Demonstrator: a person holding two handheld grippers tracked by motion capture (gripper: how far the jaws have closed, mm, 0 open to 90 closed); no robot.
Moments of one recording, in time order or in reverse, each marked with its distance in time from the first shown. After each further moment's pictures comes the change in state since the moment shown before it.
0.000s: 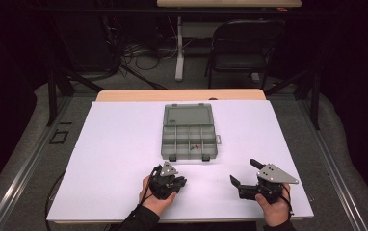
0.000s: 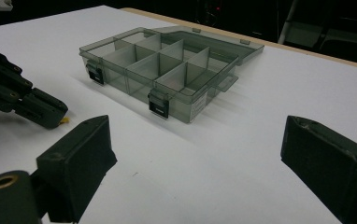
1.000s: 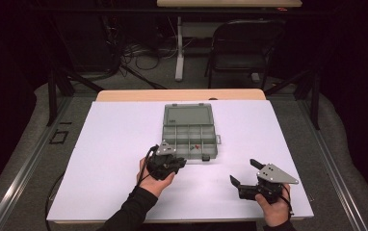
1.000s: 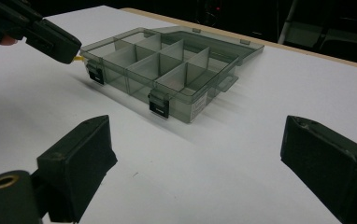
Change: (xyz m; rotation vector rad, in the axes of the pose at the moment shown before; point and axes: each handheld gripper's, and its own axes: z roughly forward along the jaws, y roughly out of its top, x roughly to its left) left arm 0.017 0.058 -0.028 -0.064 -0.005 0.003; right arm 0.000 0.000 0.000 0.000 -0.001 0.001
